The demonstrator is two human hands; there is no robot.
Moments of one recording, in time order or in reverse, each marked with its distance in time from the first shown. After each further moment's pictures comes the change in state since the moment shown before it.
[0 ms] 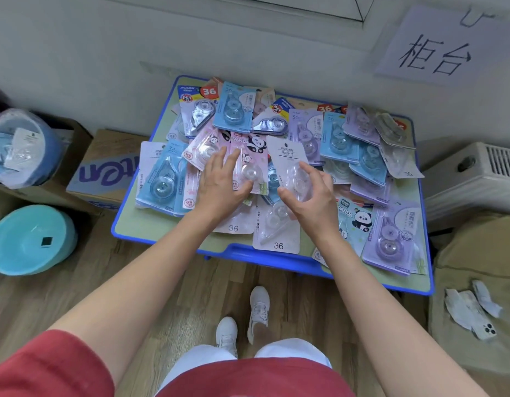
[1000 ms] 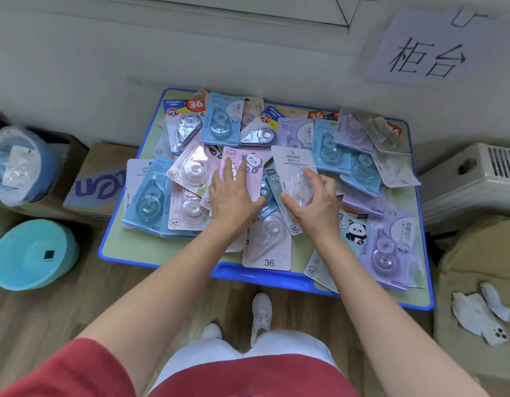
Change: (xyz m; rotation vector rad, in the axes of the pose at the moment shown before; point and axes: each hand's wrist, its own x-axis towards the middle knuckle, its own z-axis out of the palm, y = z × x) left_hand 0.028 0.040 0.039 0.250 -0.077 -0.171; right_hand 0.035 0.023 -0.011 -0.081 0.050 0.071
